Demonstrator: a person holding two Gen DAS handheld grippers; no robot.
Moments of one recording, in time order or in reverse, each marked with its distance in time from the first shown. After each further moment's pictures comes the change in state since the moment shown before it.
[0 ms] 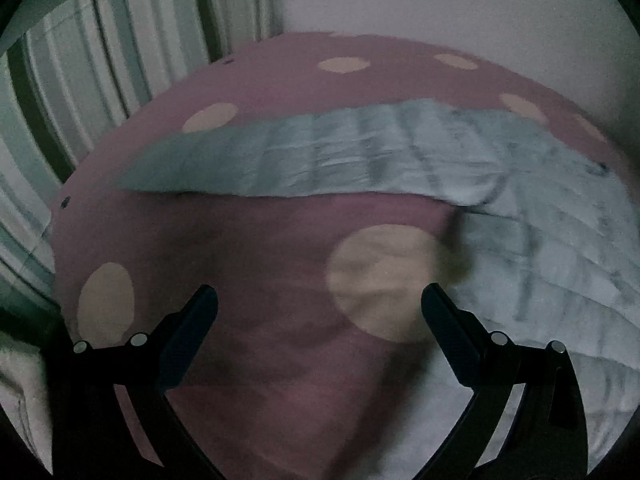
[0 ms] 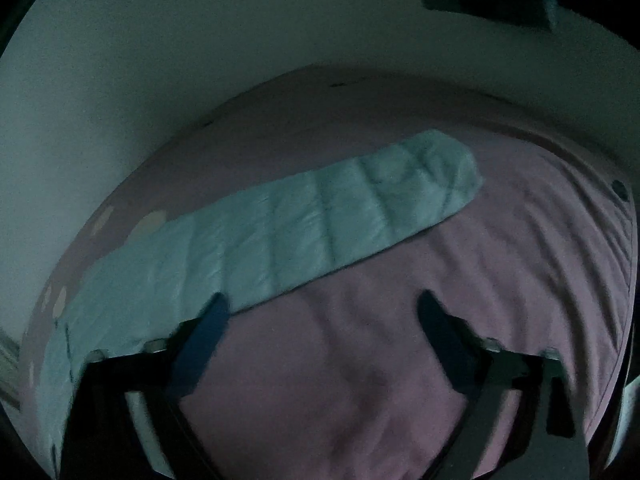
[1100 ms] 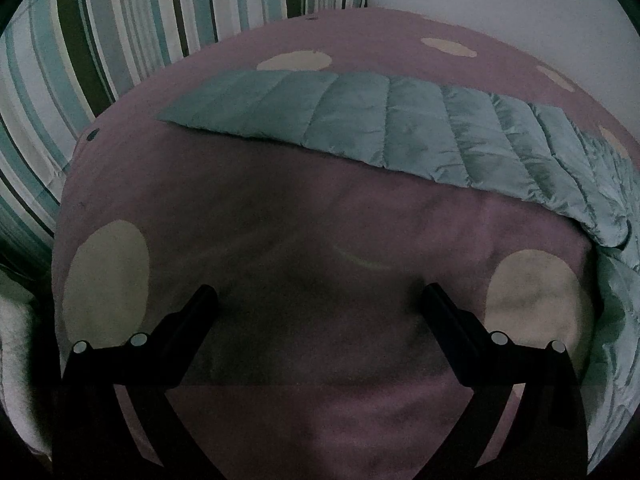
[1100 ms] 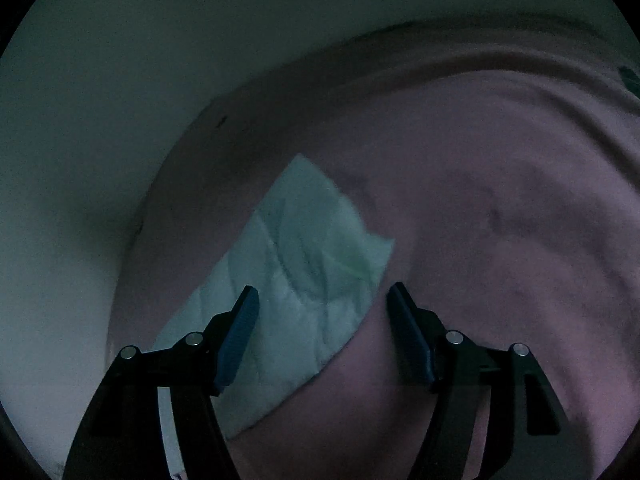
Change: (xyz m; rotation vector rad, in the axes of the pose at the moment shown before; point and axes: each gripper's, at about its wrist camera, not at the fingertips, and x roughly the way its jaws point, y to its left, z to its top) left arm 0.070 0.066 -0.005 -0.199 0.051 0.123; right arm 0.068 -0.111 0.068 0.416 0.030 0.077
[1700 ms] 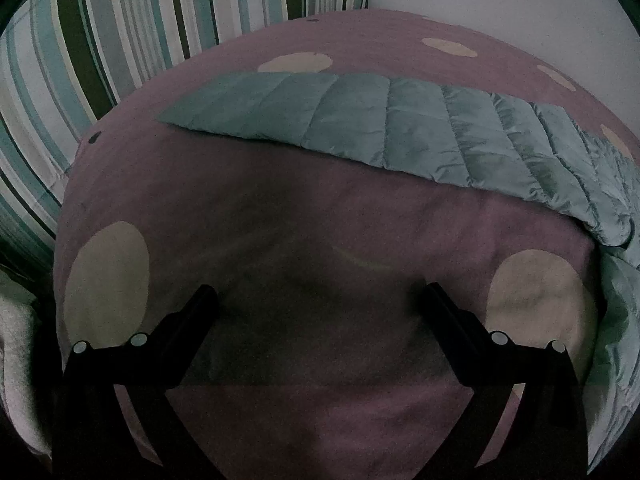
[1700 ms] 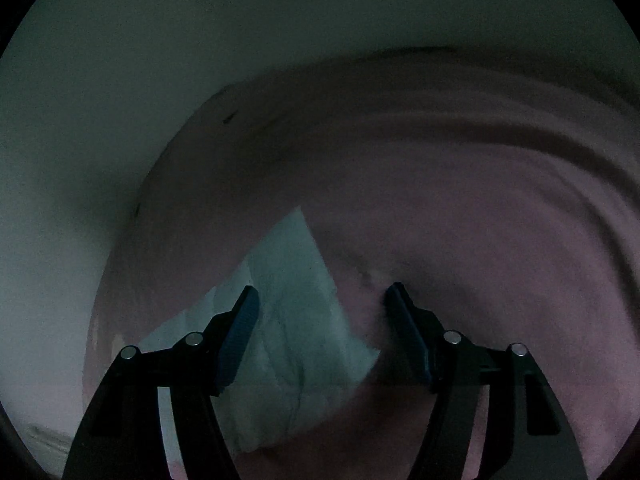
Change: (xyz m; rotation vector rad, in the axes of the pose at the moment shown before) left arm 0.001 -0.003 0.001 0.007 -0.005 0.012; right arm 0.011 0.000 0.047 -0.176 0.073 -0.001
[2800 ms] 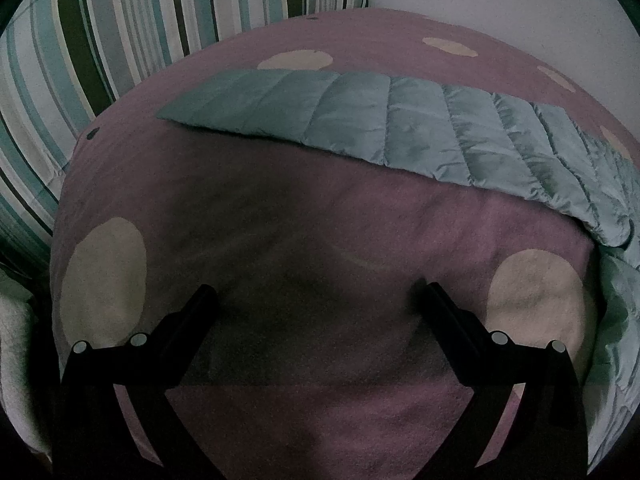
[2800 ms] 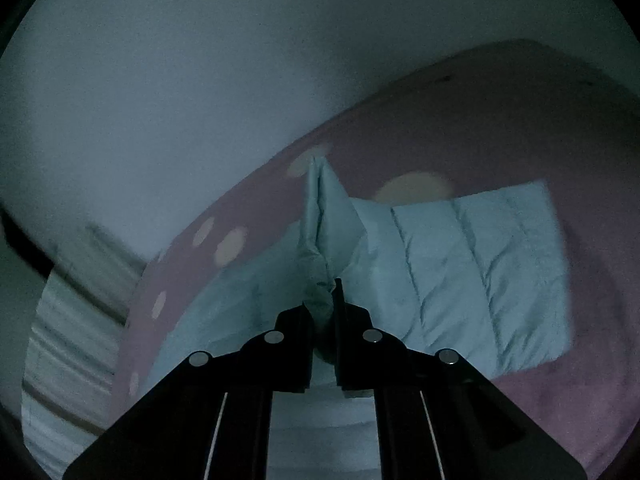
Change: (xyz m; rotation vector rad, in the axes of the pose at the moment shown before) left arm 0.002 0.003 0.002 -0.011 0.005 -0.011; right arm -0.032 0.369 -0.239 -0.580 0.233 0.492
